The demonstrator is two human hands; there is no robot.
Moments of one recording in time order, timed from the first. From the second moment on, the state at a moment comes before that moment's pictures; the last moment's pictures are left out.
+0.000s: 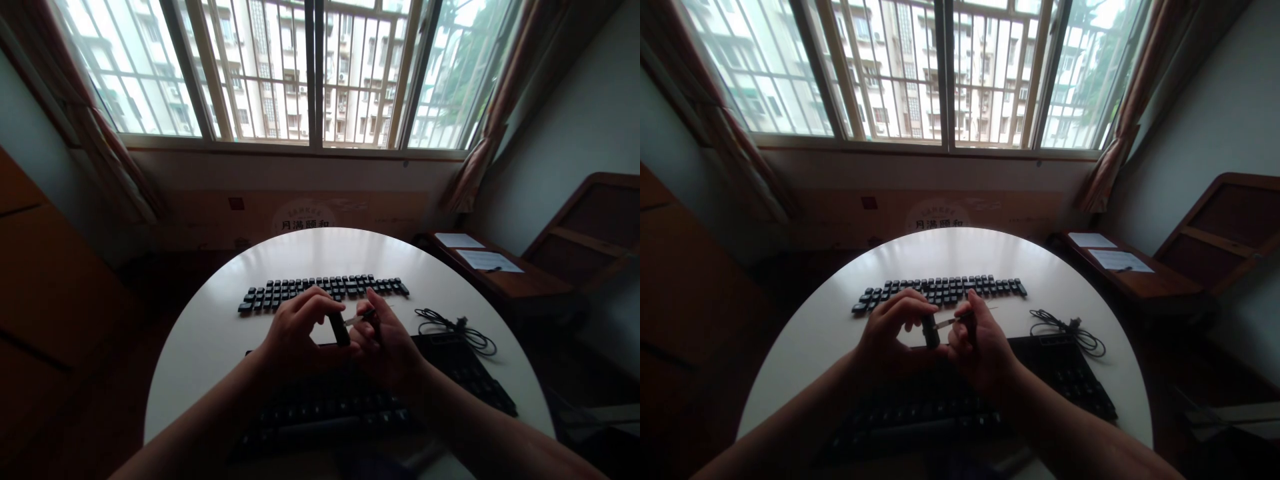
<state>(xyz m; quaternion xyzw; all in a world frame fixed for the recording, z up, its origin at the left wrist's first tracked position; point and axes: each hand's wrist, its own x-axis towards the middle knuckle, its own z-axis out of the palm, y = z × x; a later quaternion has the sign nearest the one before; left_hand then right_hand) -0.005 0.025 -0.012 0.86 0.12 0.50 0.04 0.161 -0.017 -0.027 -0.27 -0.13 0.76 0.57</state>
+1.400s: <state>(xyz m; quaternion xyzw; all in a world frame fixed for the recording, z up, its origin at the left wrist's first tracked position) -0.004 0.033 -0.020 0.91 0.21 0.36 0.06 0.174 -0.003 -0.031 -0.34 -0.30 0.63 0.63</state>
